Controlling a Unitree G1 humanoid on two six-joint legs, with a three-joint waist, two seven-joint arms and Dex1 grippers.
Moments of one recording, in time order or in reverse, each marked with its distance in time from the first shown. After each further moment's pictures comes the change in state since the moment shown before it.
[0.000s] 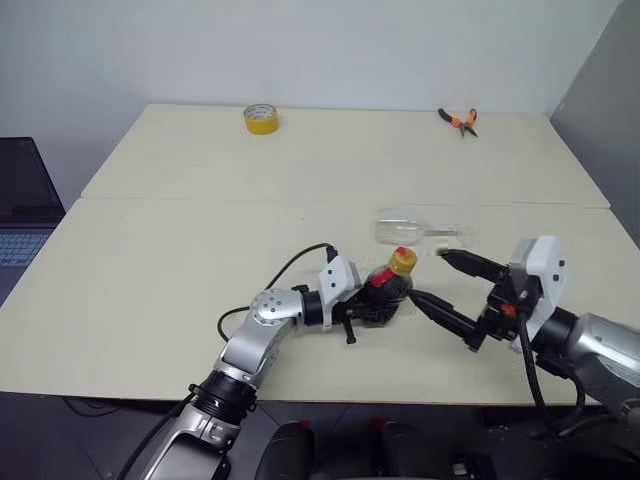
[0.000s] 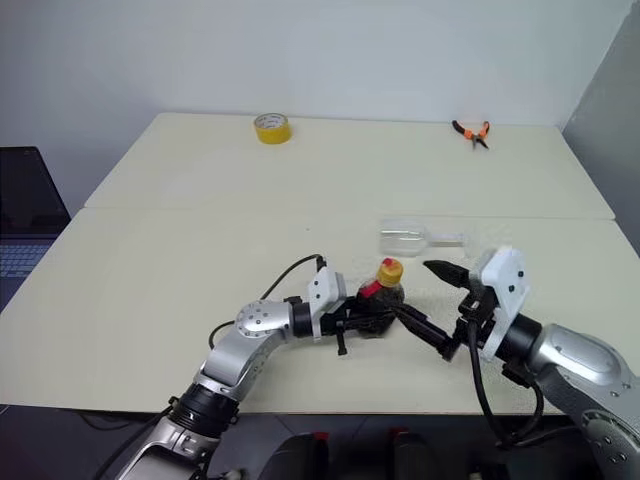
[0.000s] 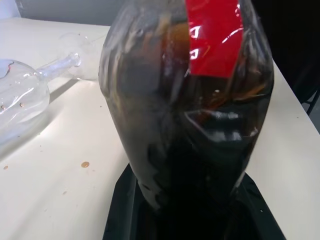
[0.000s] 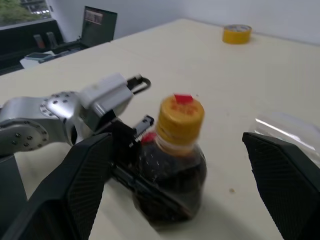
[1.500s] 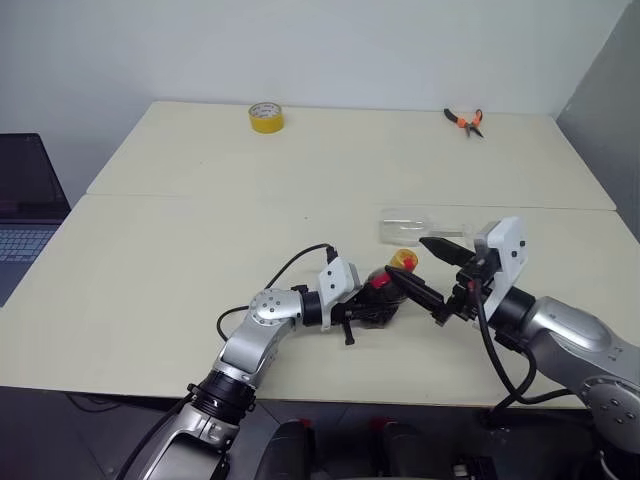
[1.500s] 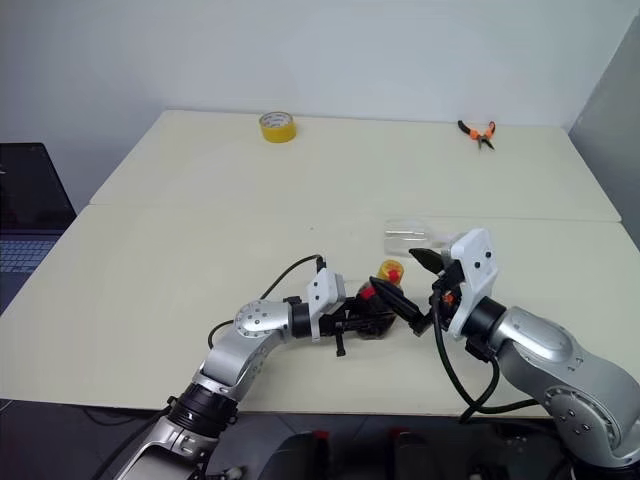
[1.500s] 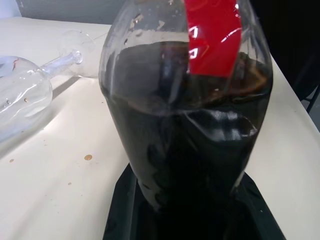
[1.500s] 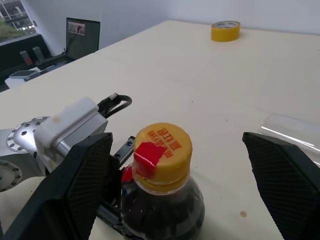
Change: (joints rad) left arm -0.001 0.002 -0.001 0.000 0.004 -0.004 -0.012; right arm -0.075 0.062 0.101 0.064 0.035 0.062 -0.192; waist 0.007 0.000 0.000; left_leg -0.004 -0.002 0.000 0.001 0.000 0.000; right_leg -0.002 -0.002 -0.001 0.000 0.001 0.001
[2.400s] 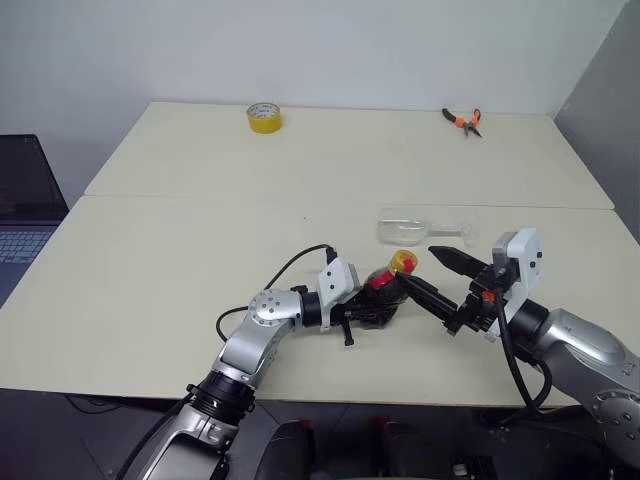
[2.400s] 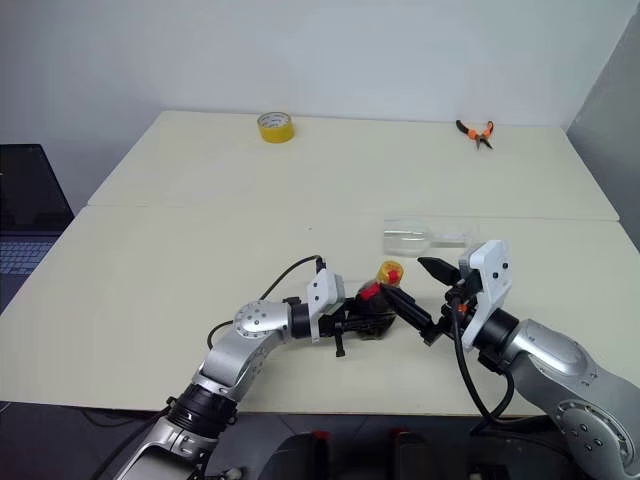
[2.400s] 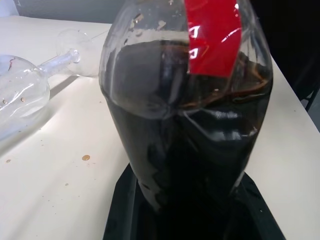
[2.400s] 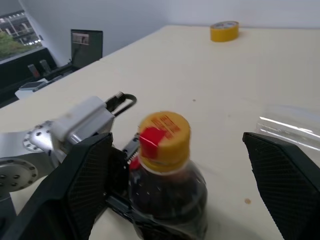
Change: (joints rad) left arm 0.003 0.004 -0.001 0.000 0.000 -0.001 -0.001; right arm 0.087 -0.008 -0.079 -0.038 0.060 -0.028 0.063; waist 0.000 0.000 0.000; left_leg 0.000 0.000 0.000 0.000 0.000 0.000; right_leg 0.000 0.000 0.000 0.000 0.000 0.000
